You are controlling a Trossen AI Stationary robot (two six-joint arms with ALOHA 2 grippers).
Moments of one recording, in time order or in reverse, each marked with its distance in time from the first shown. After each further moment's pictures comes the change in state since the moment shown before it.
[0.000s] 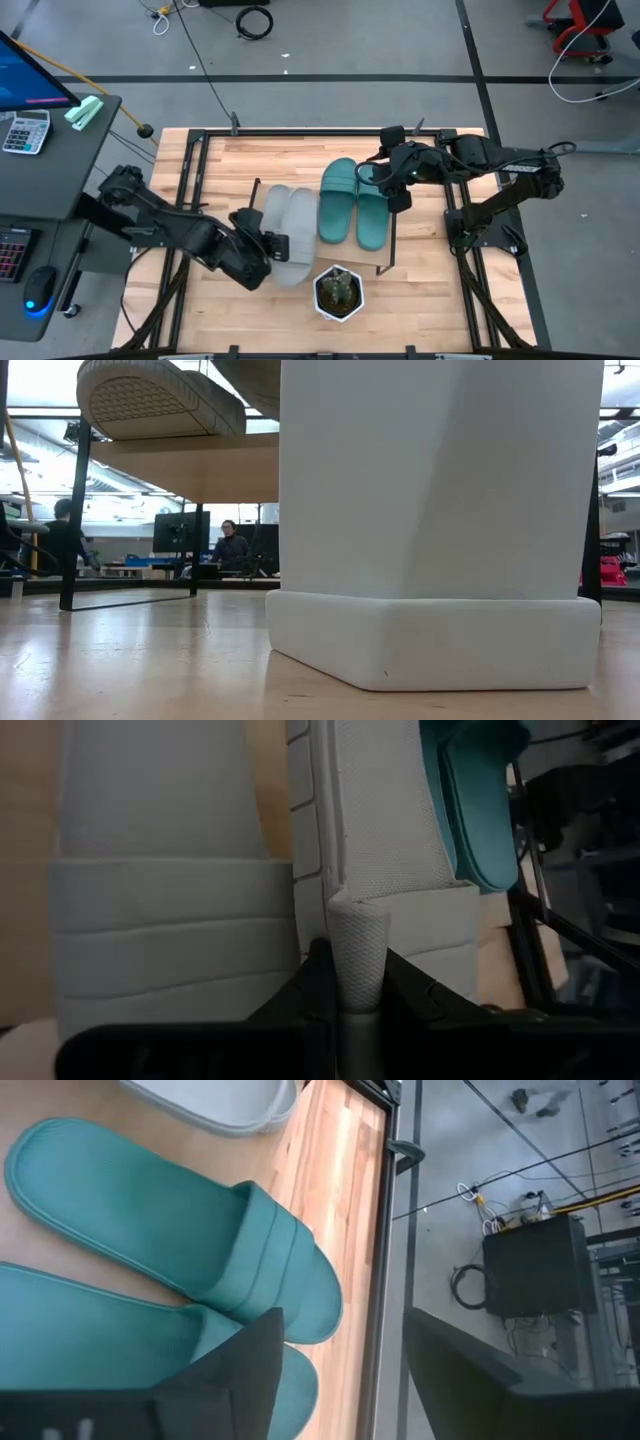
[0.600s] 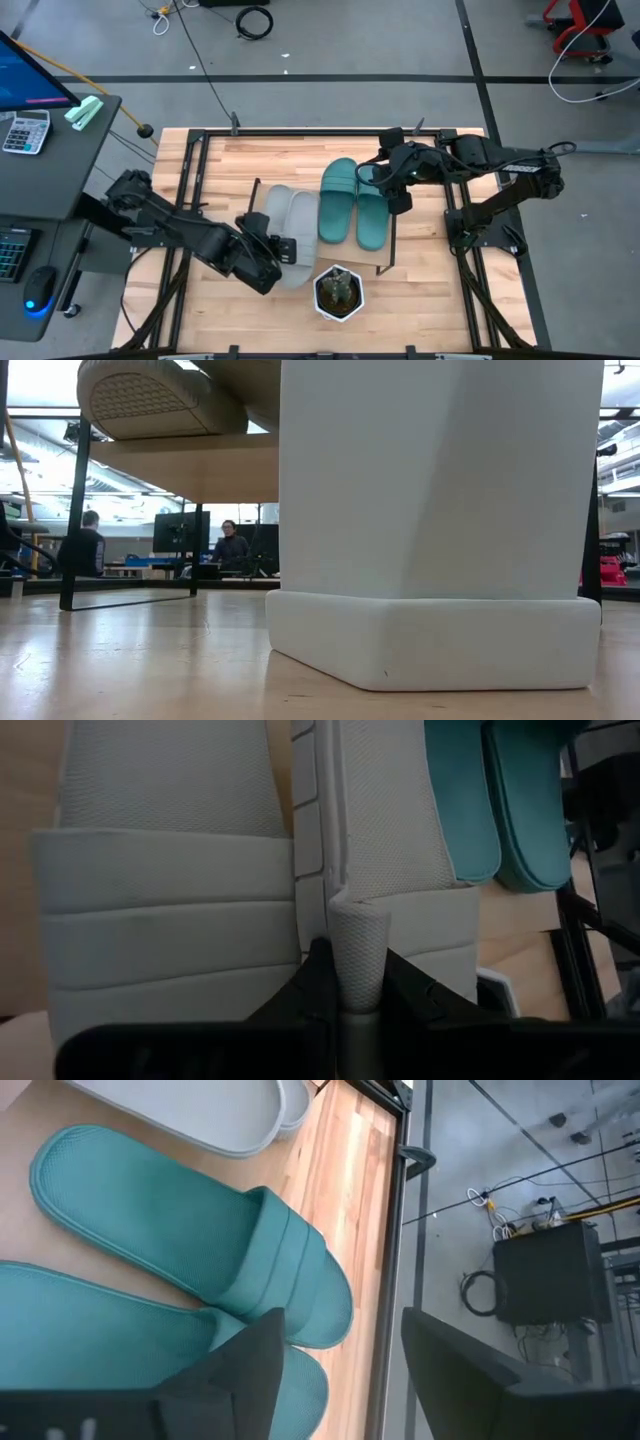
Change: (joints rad) left arm 0.020 0.086 0.044 -0.059 0.036 -0.041; right arm 0.000 0.000 0.000 0.000 -0.030 0.000
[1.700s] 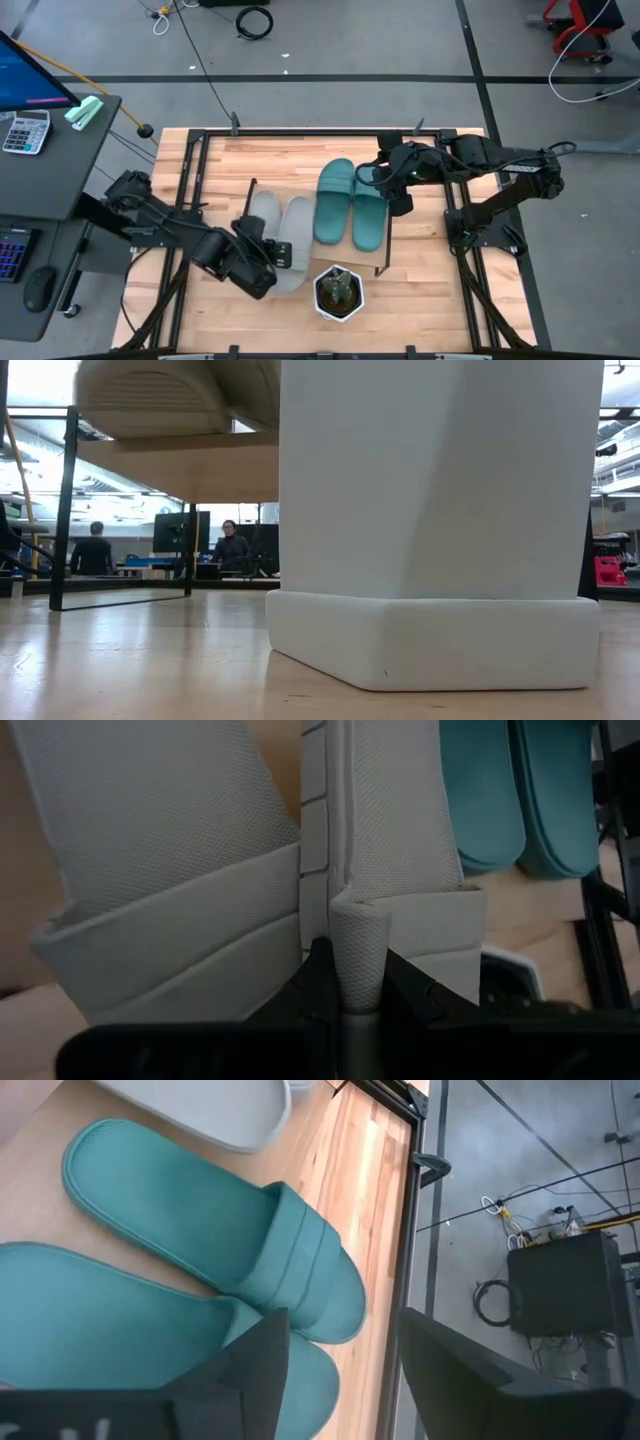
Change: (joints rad) left arm -0.048 0.003 -0.001 -0.071 0.058 -0.061; right arm 0.000 0.000 0.000 0.000 -0.043 -0.009
